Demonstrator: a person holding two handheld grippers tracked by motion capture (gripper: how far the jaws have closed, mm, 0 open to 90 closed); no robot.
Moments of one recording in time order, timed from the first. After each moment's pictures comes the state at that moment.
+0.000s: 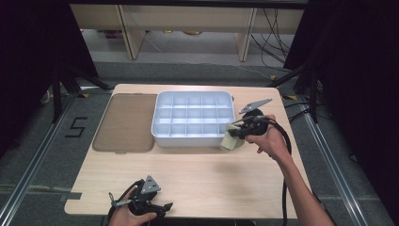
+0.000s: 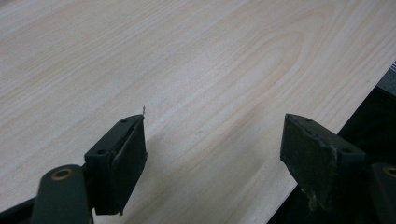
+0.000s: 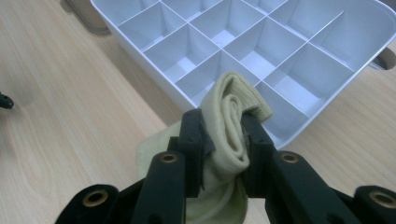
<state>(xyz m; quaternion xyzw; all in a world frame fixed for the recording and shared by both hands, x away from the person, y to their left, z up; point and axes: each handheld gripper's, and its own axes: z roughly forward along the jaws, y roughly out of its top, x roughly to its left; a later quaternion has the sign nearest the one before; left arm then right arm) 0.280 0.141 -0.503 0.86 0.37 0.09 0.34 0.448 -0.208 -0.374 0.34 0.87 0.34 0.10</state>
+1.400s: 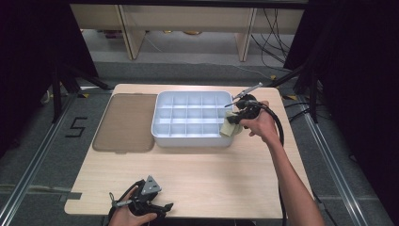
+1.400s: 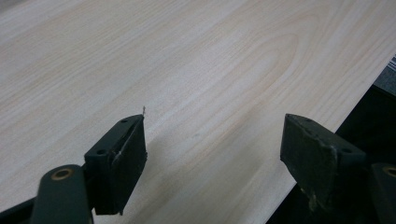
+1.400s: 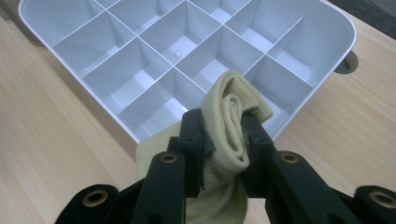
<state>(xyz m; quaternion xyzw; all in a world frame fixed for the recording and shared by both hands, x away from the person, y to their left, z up) 0.280 0.140 -0.502 0.86 0.37 0.10 0.34 0.498 -0.196 -0.368 0.39 0.87 0.30 0.12</state>
